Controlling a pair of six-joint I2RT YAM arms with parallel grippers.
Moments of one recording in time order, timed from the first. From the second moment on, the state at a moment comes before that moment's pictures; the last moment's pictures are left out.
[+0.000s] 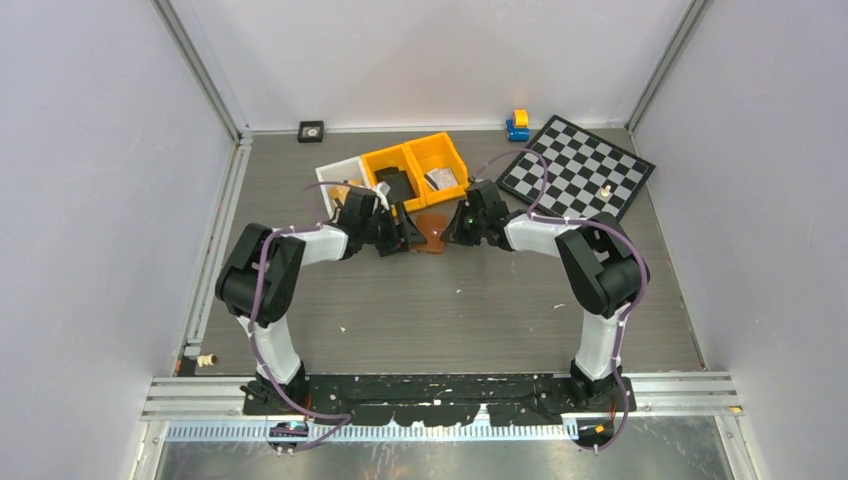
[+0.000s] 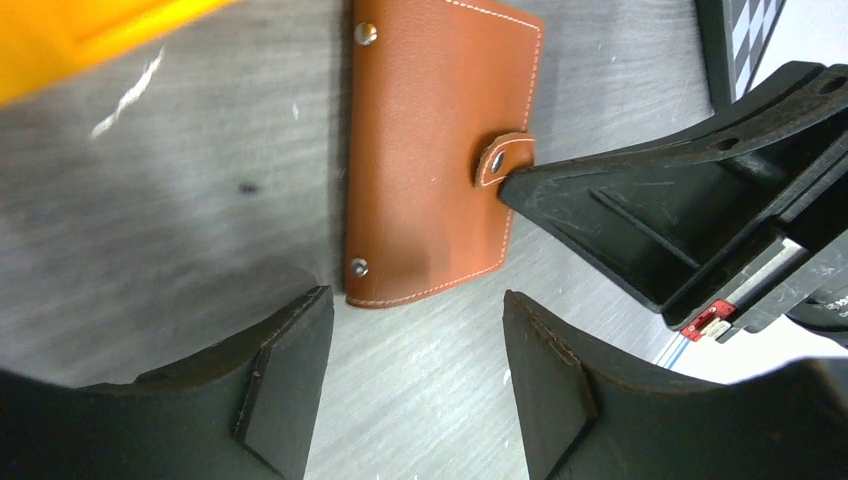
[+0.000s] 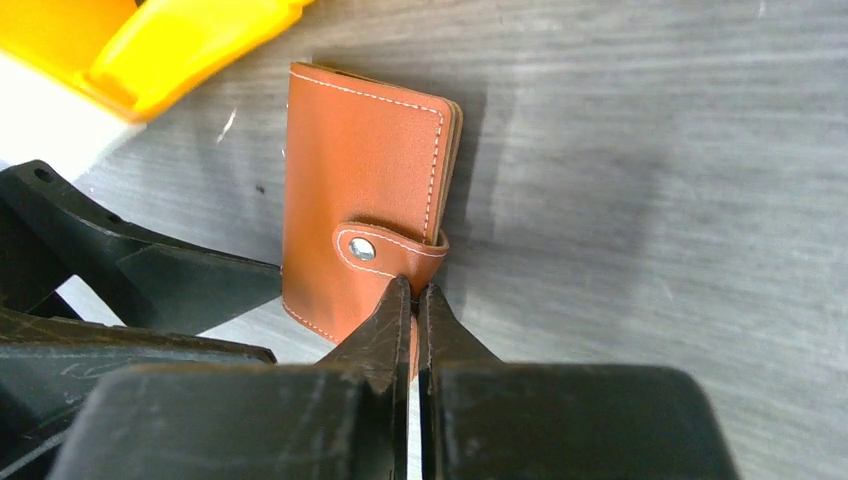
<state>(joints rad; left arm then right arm) -0.40 1.85 0.95 0.18 0.45 -0.74 0.52 1.91 1.10 0.05 -0.15 0.72</state>
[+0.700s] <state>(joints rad) -0.40 1.36 0.74 0.07 0.22 -0.76 0.52 1.43 0.87 0.04 -0.17 0.71</state>
